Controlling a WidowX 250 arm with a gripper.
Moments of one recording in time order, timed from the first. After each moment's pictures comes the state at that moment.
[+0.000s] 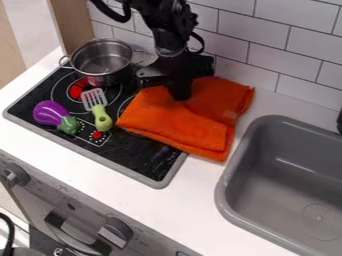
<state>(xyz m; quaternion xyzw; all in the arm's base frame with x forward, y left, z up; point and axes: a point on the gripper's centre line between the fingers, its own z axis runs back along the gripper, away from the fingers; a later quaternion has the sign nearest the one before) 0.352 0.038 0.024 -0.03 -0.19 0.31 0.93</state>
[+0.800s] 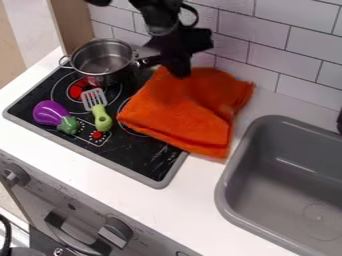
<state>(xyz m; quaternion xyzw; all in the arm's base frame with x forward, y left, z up) 0.351 0.054 0.072 -0.07 -0.24 0.34 0.90</state>
